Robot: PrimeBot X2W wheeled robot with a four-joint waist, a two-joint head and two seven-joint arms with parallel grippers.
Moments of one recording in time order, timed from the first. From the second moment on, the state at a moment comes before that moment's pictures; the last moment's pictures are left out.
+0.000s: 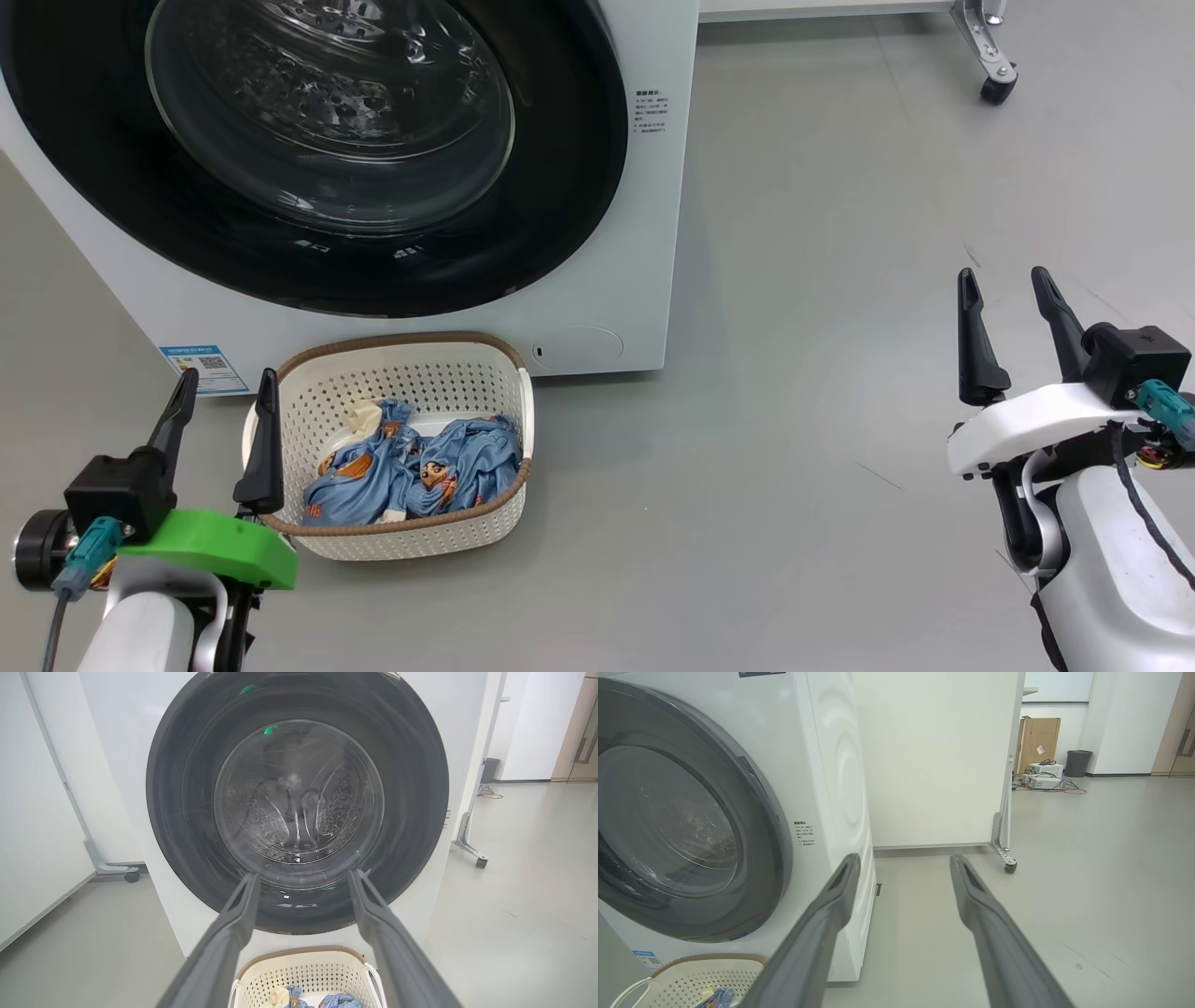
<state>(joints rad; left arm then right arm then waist) -0.14 0.18 -0.10 0.25 -0.35 -0.13 -0.25 -0.32 -0.20 0.19 0.41 0.35 0.03 -0.25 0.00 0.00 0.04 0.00</state>
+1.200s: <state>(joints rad) -0.14 0.18 -0.12 0.24 -0.35 -0.13 -0.25 -0.32 -0.18 0.16 0.39 0.33 0.04 -0.25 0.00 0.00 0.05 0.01</state>
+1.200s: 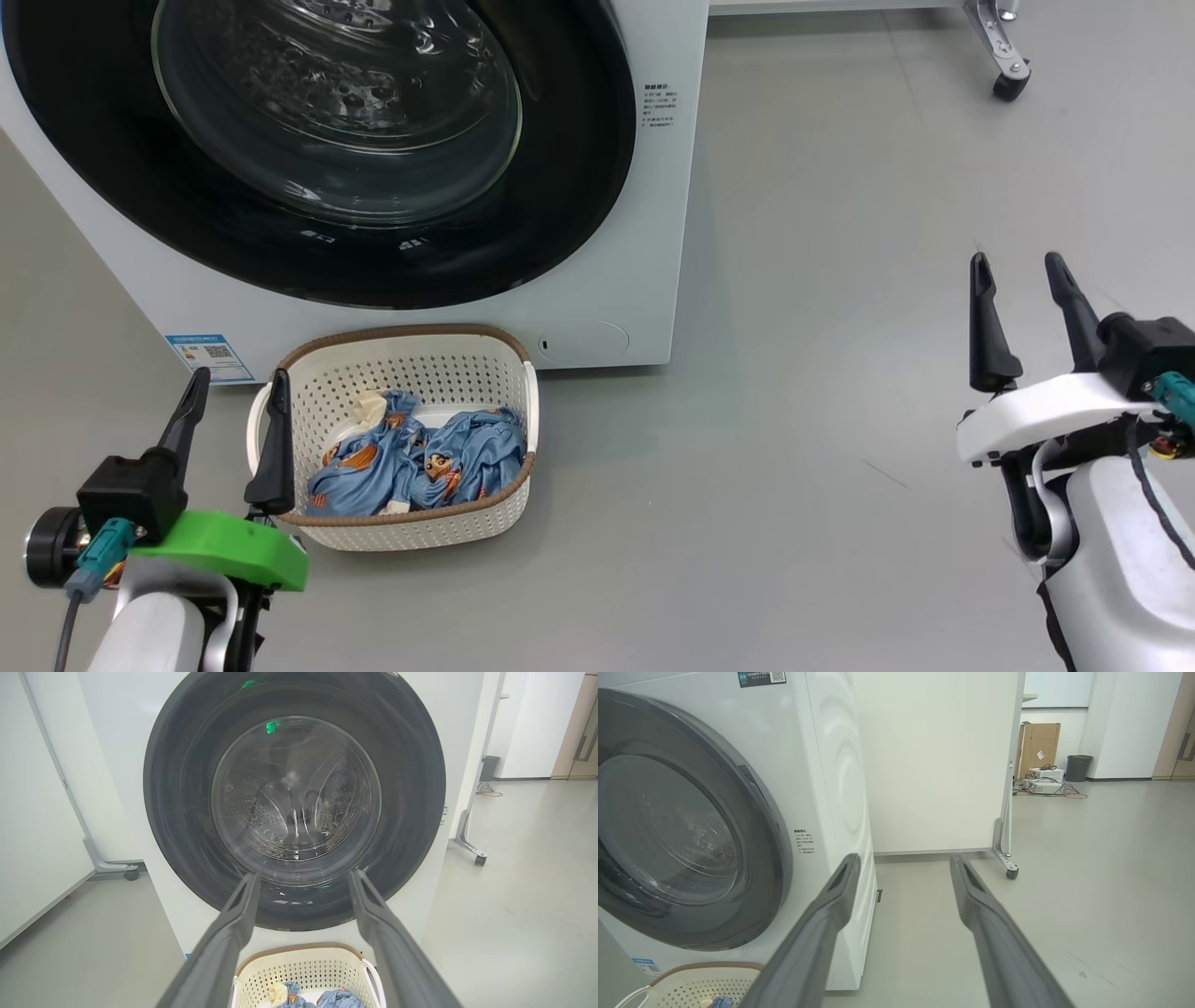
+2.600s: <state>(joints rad) -0.19 0.16 -0.22 0.19 -0.35 -0.13 -0.25 -0.74 -0.05 -0.26 0.43 1.30 -0.05 0.08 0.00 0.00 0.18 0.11</state>
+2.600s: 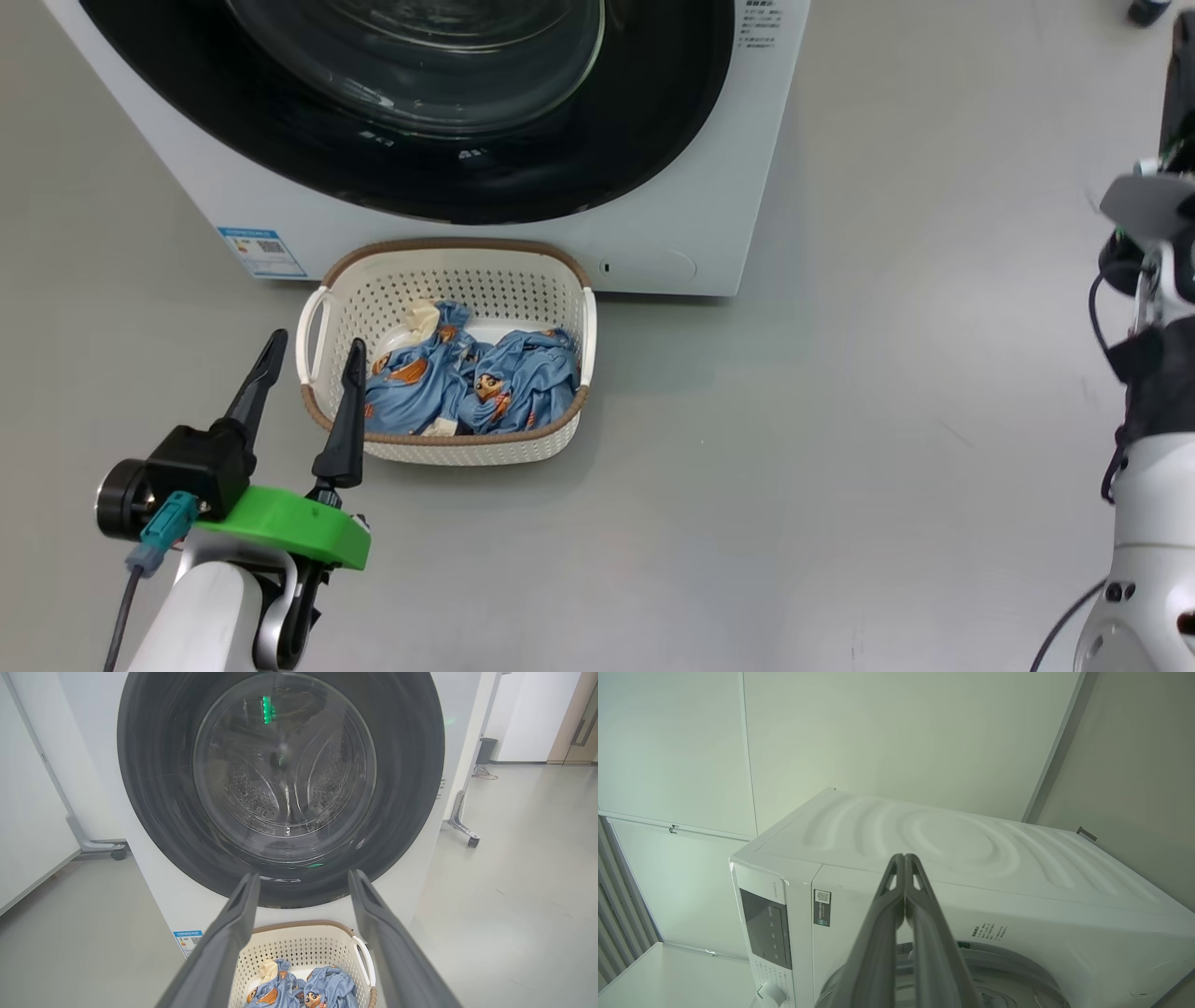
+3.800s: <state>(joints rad) -0.34 0.09 -0.22 0.11 -0.36 -0.13 -0.25 -1.14 -0.12 -0.14 0.57 1.33 -0.13 0.48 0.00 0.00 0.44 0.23</state>
